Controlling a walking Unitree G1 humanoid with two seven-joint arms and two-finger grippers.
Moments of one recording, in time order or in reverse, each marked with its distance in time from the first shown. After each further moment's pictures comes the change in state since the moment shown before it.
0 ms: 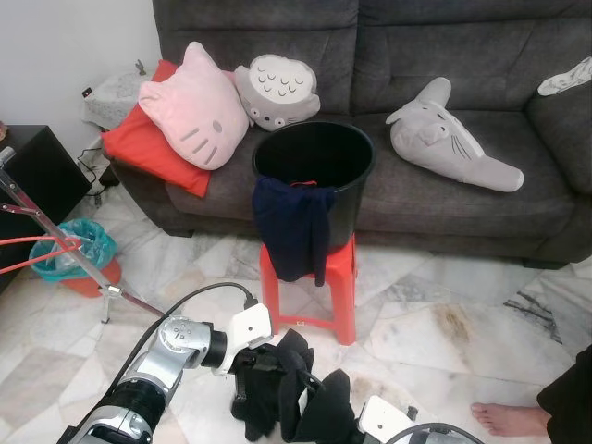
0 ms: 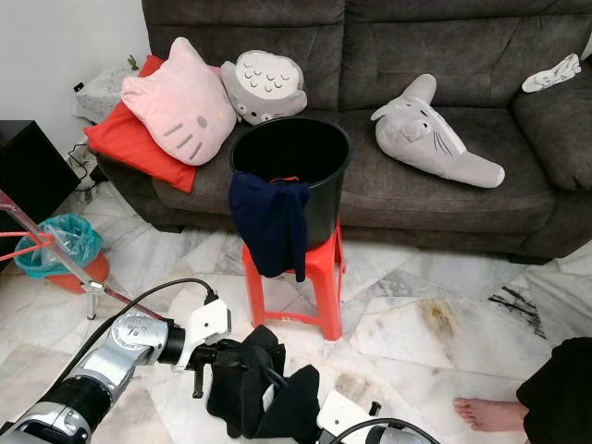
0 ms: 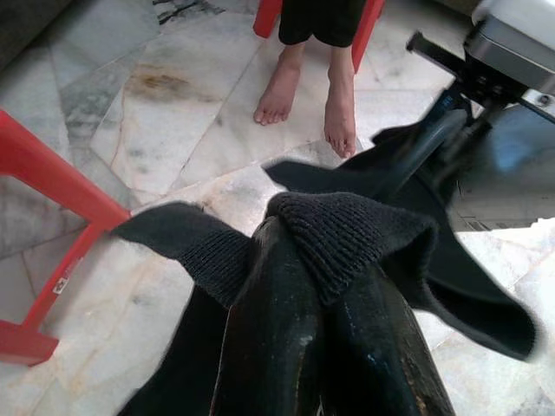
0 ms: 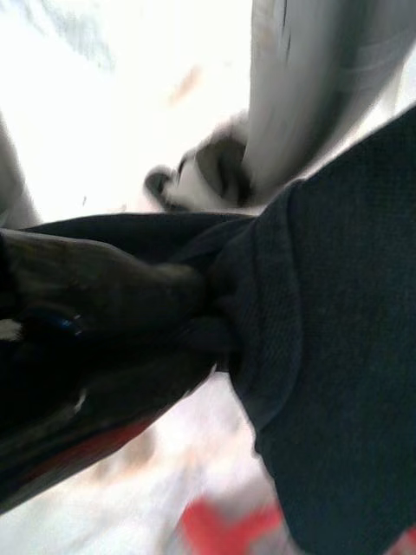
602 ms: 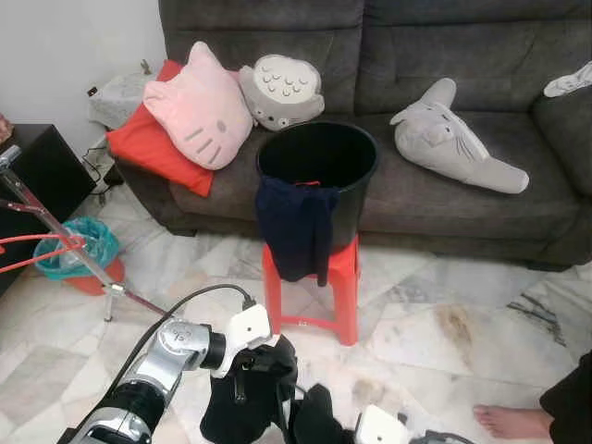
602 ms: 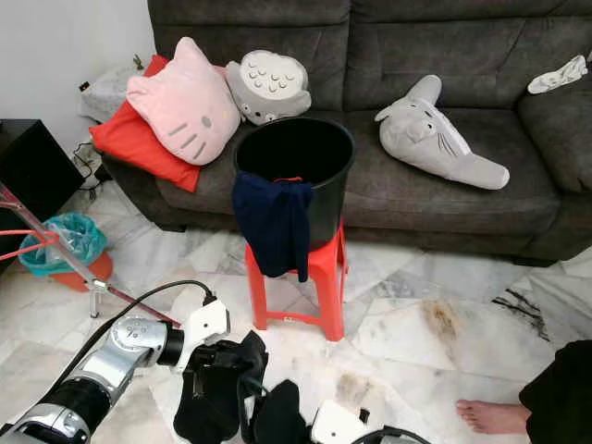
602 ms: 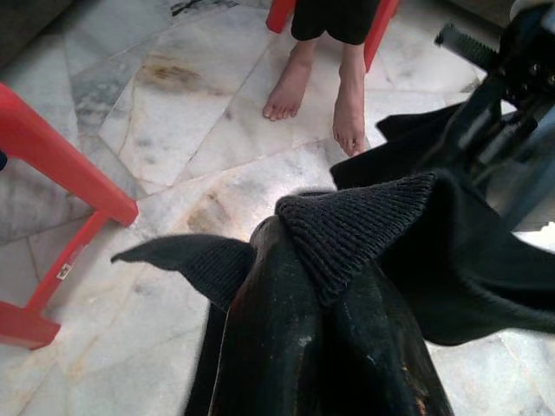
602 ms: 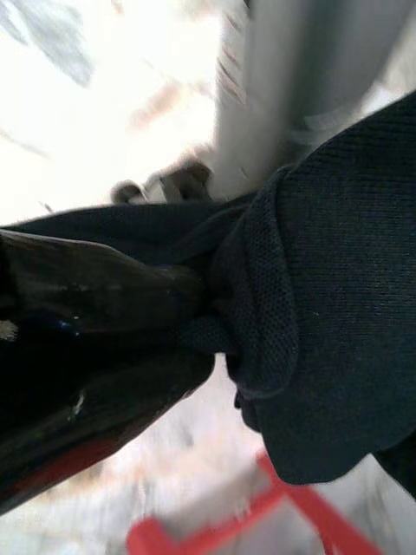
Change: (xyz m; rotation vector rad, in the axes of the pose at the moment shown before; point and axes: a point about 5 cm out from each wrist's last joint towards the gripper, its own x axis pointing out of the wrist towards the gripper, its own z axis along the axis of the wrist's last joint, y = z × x) left arm 0.000 0.000 -0.004 -0.030 0.008 0.034; right arm -0.005 0.003 0.008 -0.043 -0.093 -0.014
